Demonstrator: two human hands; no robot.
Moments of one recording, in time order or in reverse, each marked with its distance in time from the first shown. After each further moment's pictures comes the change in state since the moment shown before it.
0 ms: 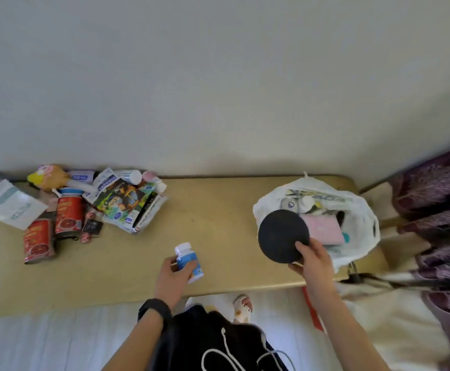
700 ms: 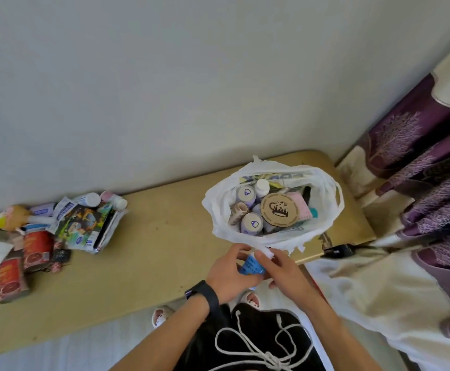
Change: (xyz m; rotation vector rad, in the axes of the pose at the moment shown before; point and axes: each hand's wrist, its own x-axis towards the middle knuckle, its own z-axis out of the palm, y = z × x) left_hand -0.075 0.048 0.200 0.610 -0.507 0.393; right_hand 0.030 0.040 -0.106 -0.324 -0.444 -0.065
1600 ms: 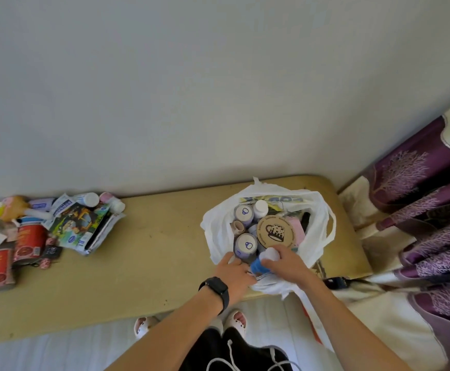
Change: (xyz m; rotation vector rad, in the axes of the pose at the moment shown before) left_hand 0.061 0.019 0.016 1.272 -0.177 0.299; right_hand 0.102 0.000 -0.063 -0.589 -0.078 0.063
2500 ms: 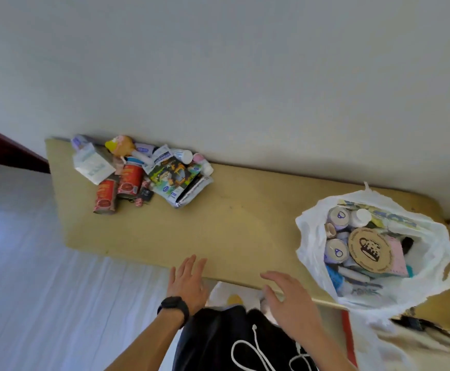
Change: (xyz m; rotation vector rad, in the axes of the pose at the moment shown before) left_hand -0.199 -0.102 0.179 -0.780 0.023 -0.905; right_hand -0.078 -0.109 0.159 -0.103 -0.055 -0.364
